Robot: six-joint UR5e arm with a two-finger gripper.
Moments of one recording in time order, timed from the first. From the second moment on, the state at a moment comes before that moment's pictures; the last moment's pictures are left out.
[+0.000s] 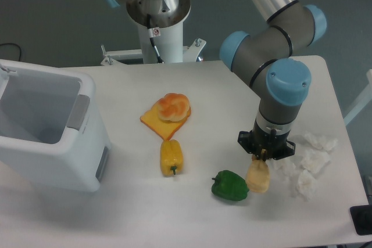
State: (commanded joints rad) arm 2.61 -2.08 -1.39 -1.13 1.50 0.90
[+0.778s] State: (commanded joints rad) arm 2.54 -1.96 -1.40 -1.23 1.43 0.83
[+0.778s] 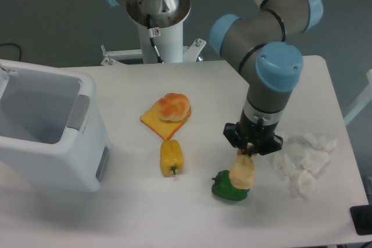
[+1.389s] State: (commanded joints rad) arm 2.48 -1.92 -1.41 -1.25 1.56 0.96
